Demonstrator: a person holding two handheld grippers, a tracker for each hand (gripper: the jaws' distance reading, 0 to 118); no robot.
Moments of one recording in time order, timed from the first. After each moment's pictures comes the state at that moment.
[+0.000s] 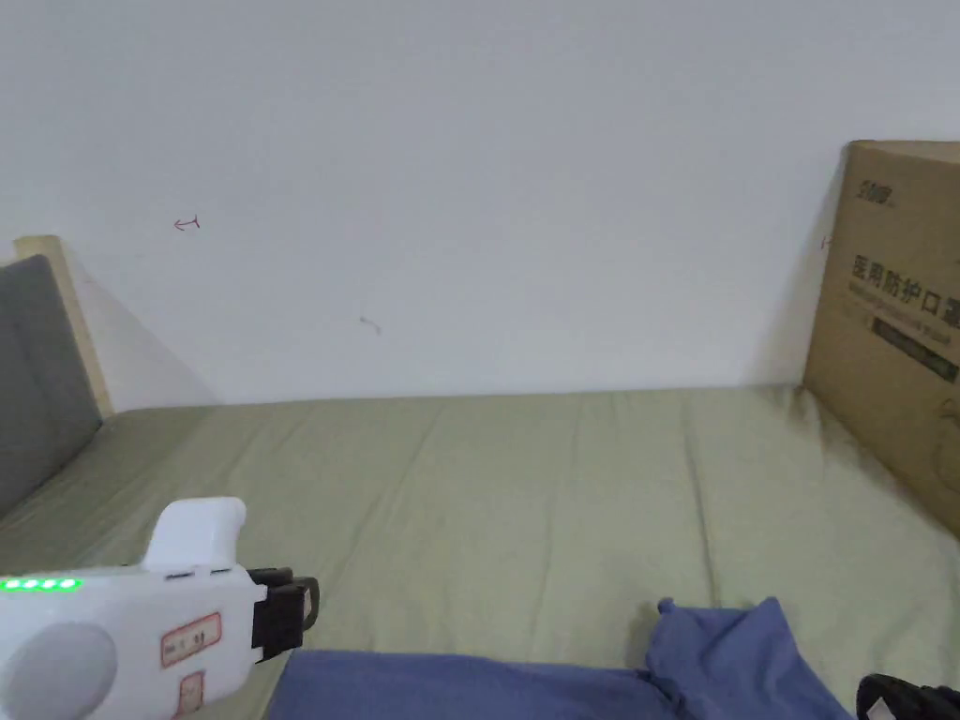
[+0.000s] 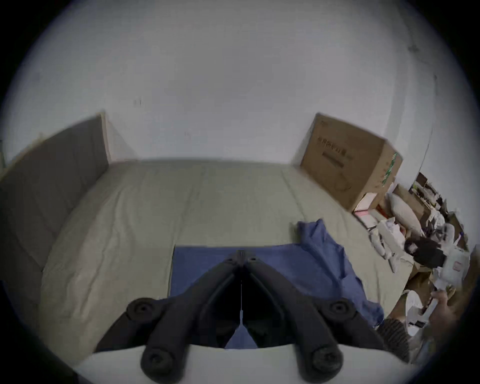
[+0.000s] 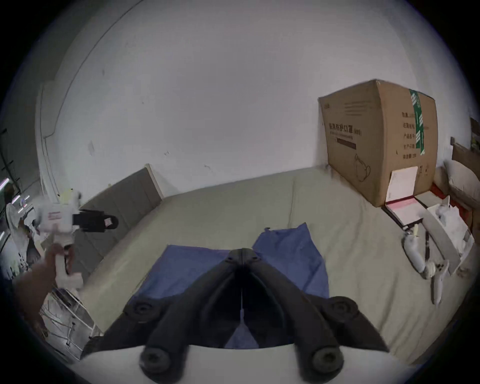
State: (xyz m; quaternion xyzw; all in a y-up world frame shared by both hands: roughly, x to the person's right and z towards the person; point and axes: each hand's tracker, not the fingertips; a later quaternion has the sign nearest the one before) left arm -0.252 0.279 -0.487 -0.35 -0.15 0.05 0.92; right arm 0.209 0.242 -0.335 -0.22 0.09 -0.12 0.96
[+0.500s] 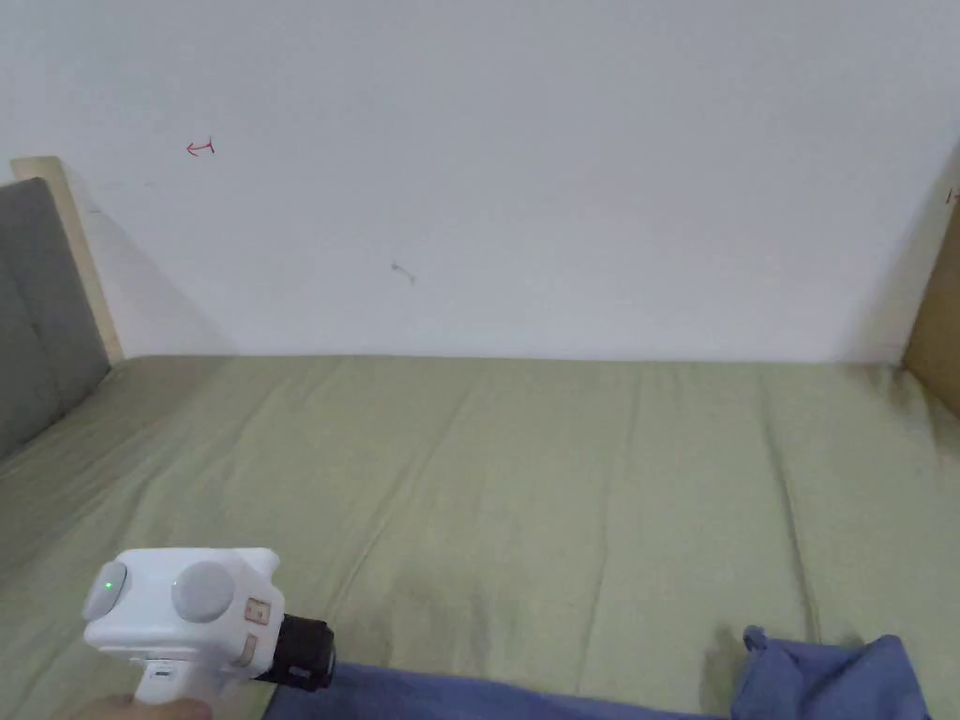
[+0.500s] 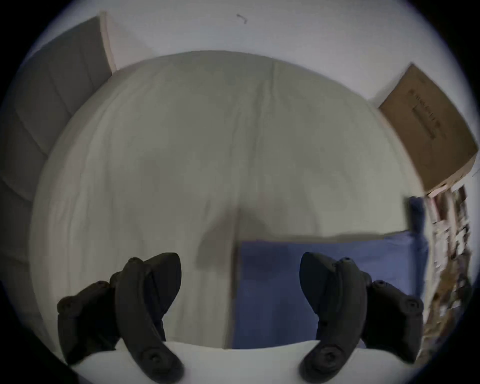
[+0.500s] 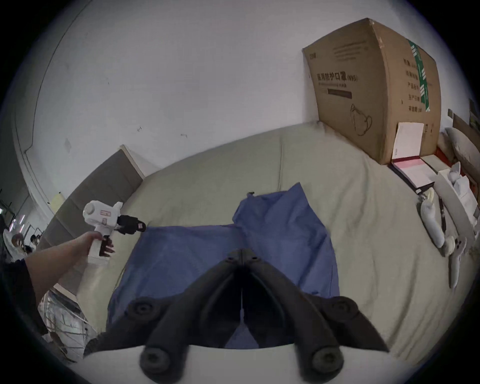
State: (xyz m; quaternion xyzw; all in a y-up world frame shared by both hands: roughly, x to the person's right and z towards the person) left arm -0.290 0.085 -0.678 -0.59 -0.05 0.09 0.80; right arm 0.223 0.173 -0.407 -0.32 0.07 -0.15 0.93
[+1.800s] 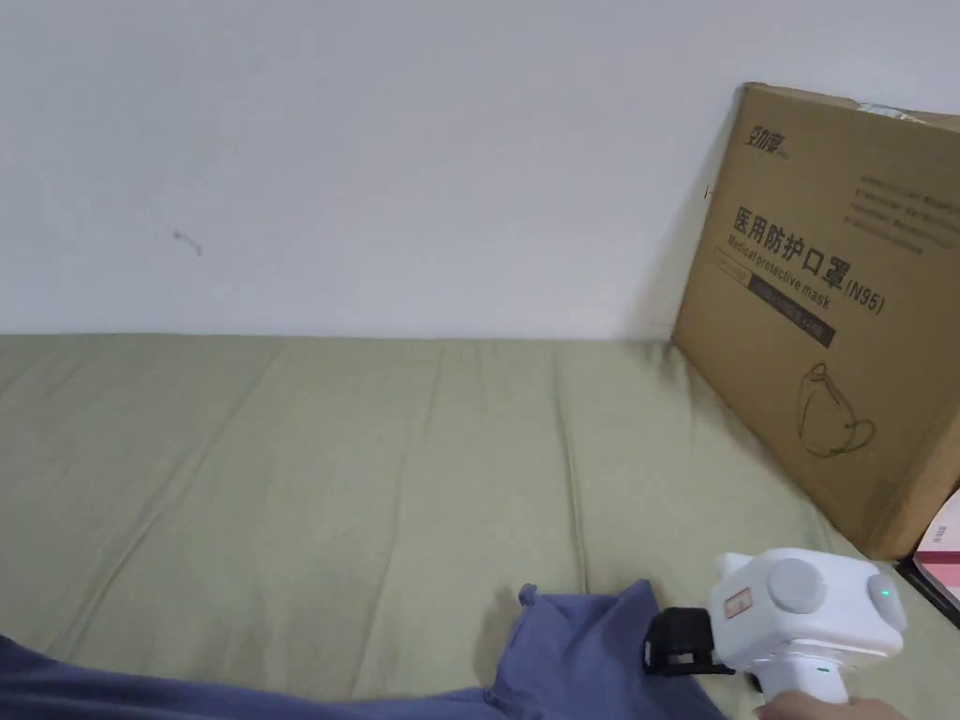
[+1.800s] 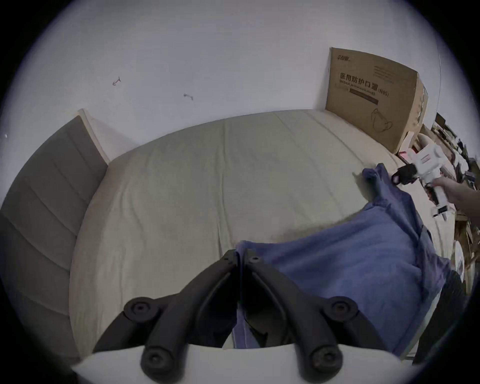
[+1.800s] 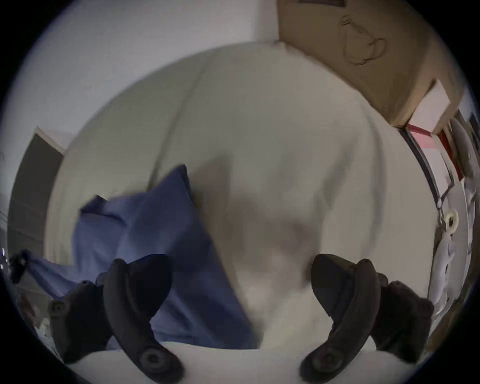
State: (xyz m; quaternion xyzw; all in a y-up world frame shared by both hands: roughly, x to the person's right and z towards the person) left arm -0.262 0.198 -0.551 -0.35 -0.16 0.01 0.92; right arm 0.319 0.057 -0.651 -0.56 -0.05 -0.09 0.82
